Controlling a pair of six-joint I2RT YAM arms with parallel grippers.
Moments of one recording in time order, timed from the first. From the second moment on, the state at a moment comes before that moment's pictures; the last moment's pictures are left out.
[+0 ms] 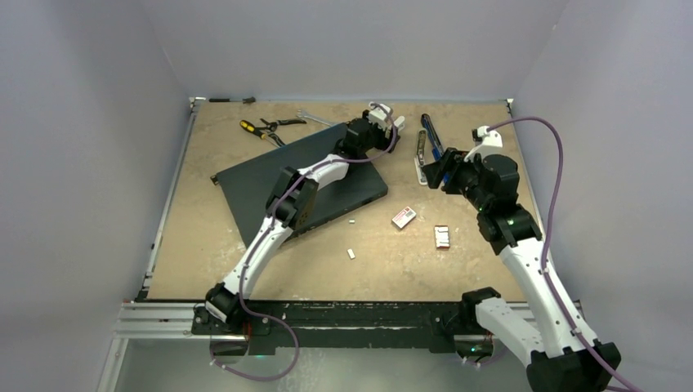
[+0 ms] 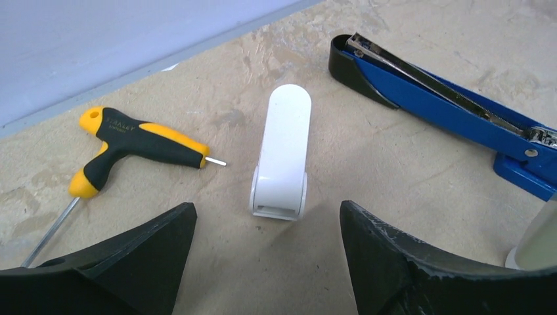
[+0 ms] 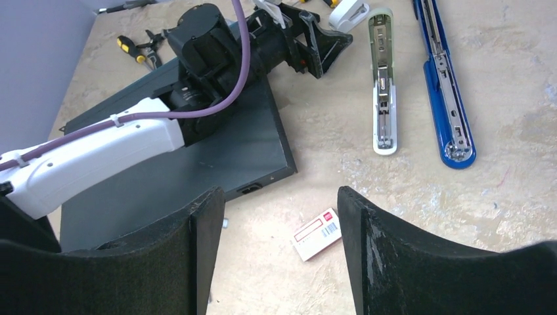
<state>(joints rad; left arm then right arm) -0.58 2.86 2.32 0.39 0.14 -0.06 0.22 0.88 0.86 -0.31 -0.10 0.38</state>
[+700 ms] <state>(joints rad) -0.58 2.96 2.47 0.54 0.15 -0.13 0.22 0.85 0.86 -0.36 -0.13 0.37</state>
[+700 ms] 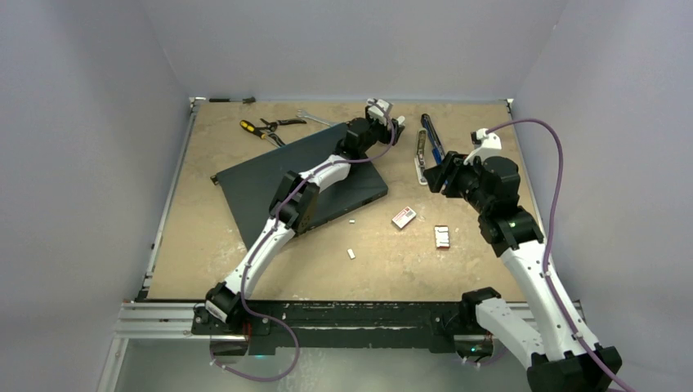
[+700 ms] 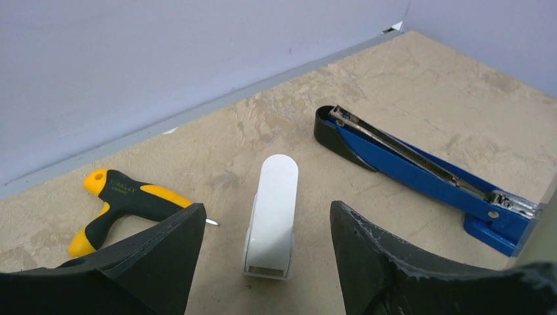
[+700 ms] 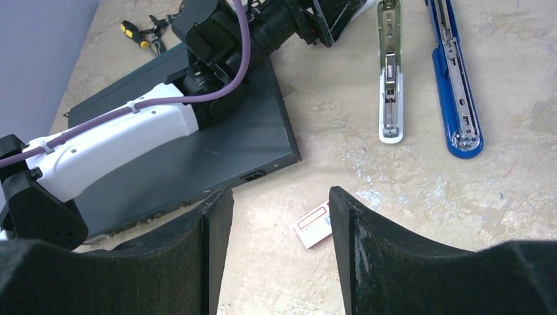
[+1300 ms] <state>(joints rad) -0.59 2.95 2.47 0.46 0.12 -0.10 0.22 0.85 0.86 -0.36 -0.15 0.37</state>
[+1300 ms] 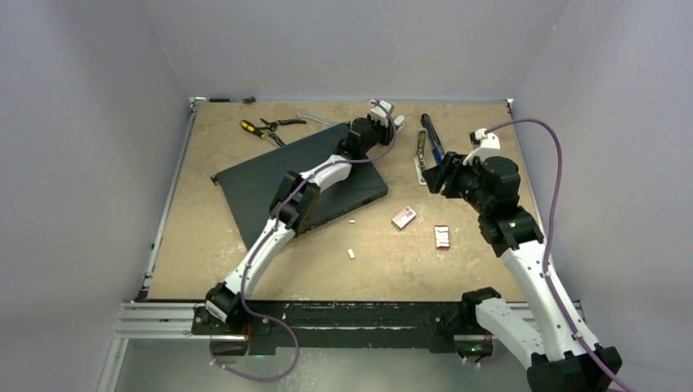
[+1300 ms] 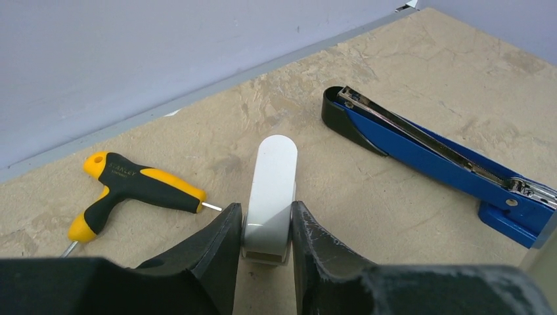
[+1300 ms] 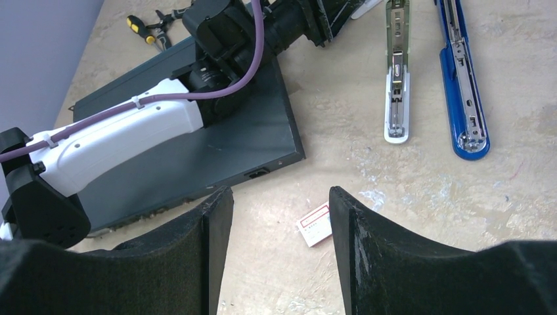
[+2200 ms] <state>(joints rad) -0.60 2.42 1.74 0.71 0.18 -0.15 0.22 0.79 0.86 -0.34 -0.14 0.37</state>
